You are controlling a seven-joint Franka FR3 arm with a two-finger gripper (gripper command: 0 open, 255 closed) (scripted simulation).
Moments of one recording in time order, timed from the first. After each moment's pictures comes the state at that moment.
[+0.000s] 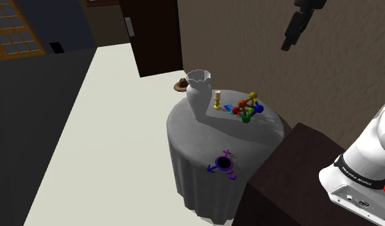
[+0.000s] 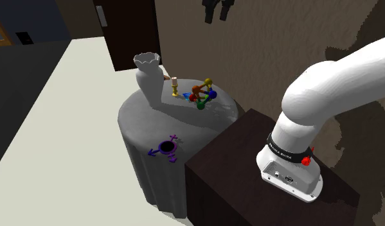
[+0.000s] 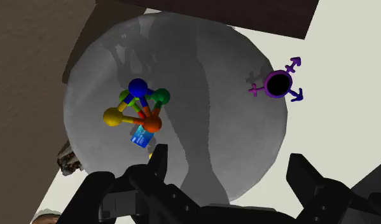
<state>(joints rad) 0.02 -0.76 -0.04 -2.33 0.05 1.68 -0.16</state>
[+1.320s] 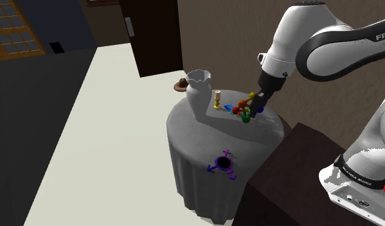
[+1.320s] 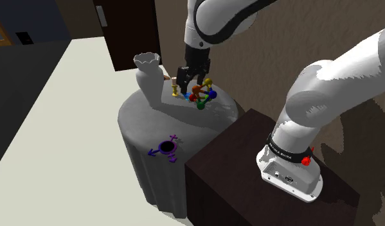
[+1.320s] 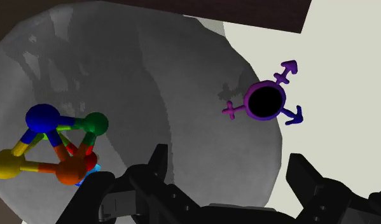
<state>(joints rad) 0.12 -0.66 0.21 -2.80 0.20 2.27 0.07</state>
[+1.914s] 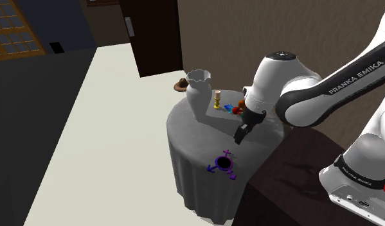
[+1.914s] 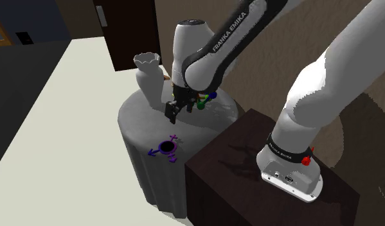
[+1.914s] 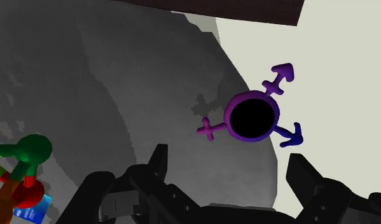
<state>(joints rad) 0.14 -0.32 0.39 -2.86 0.23 2.68 0.23</state>
